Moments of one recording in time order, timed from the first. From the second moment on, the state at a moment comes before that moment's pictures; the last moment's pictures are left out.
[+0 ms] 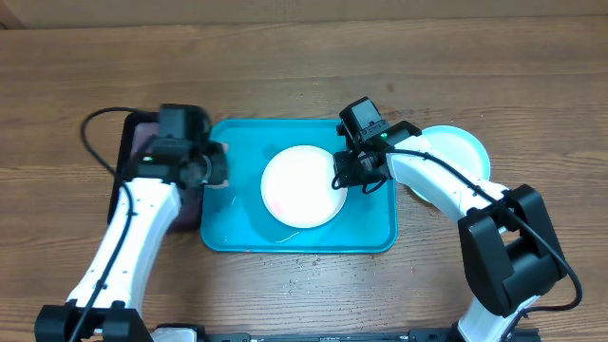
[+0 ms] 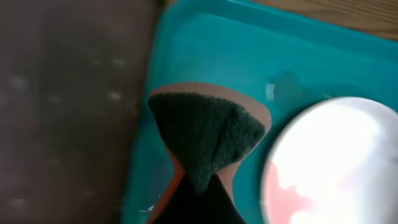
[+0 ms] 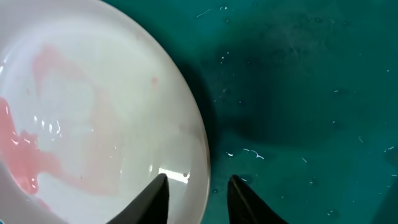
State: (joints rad) left arm -0.06 1.45 1.03 -0.68 0.03 -0.28; right arm 0.48 1.88 1.26 -0.69 -0.15 0.31
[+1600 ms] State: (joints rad) left arm 0.10 1.76 1.03 -0.58 -0.07 -0.05; right arm 0.65 1.75 1.38 -0.74 0.57 0.27
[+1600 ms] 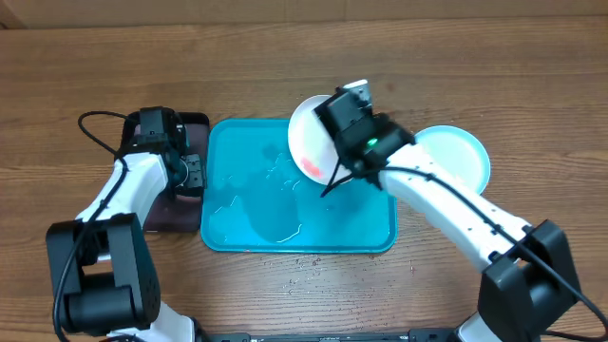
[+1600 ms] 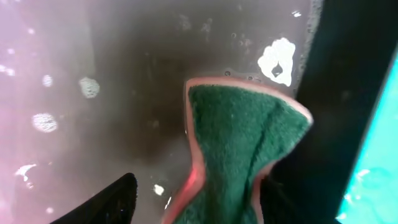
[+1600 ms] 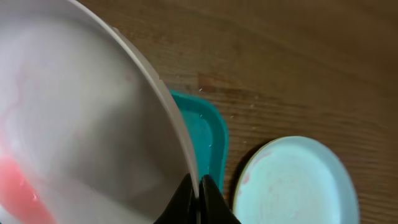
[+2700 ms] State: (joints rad) left arm 0.10 1.79 1.09 -0.67 -0.10 -0.05; right arm 0.83 1.75 1.38 -0.63 1.11 0.27
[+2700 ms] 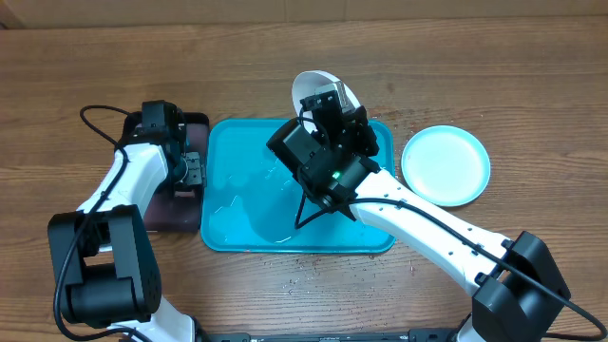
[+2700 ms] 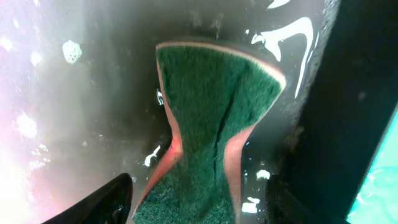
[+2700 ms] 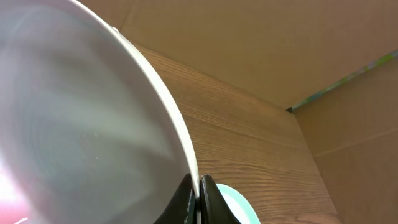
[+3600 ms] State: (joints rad) left arm 0.10 1.79 1.15 -0.60 -0.16 -0.08; right arm 0.83 1.75 1.38 -0.63 1.11 0.27
